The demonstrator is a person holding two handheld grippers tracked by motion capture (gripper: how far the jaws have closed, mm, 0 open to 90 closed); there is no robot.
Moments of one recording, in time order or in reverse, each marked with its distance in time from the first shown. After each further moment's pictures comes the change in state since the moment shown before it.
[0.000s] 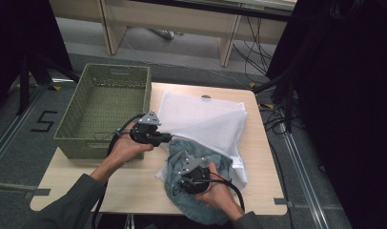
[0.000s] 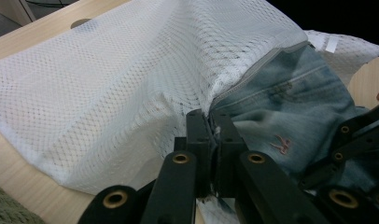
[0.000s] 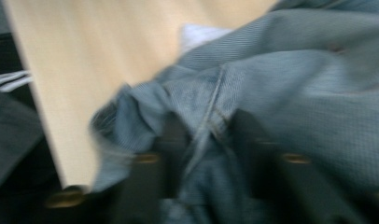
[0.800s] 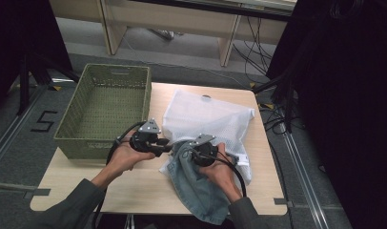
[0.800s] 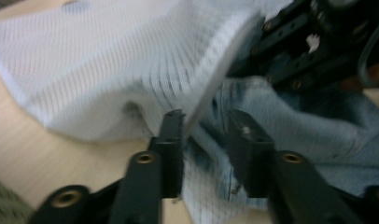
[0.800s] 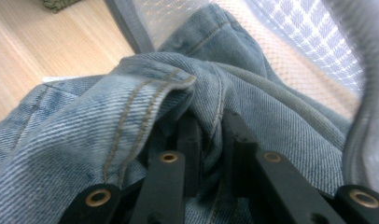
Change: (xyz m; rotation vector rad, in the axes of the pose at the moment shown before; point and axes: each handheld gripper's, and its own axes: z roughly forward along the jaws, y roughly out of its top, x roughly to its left) left arm -0.018 -0.023 0.002 0.039 0.021 -0.042; right arm -0.065 0.013 0.004 -0.049 -0.237 0.174
